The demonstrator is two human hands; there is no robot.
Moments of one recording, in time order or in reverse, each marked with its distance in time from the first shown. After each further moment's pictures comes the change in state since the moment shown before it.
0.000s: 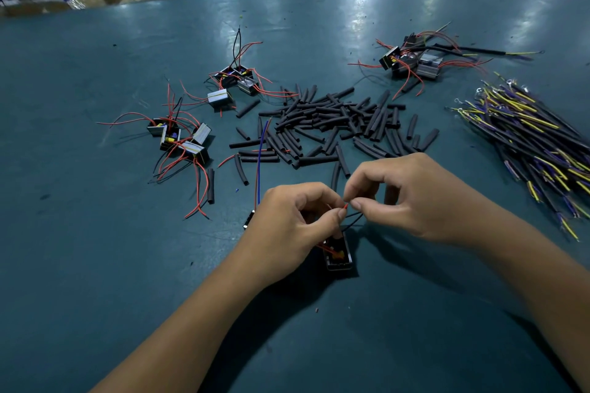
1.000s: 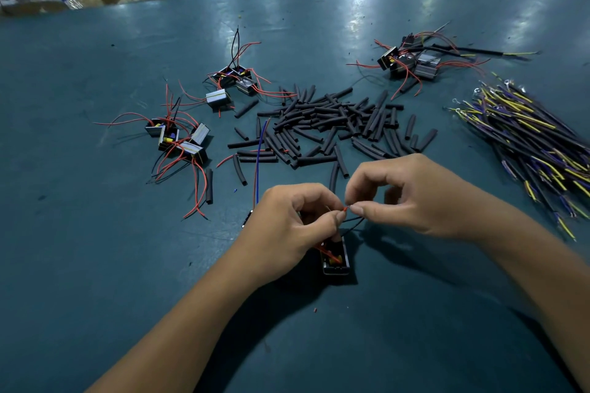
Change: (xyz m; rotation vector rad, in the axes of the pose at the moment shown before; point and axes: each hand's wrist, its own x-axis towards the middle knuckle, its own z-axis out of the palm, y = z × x) left_hand -0.001 0.002 -0.004 -0.039 -0.049 -0.023; right_hand 0.000 0.007 -0.004 0.113 -0.073 0.007
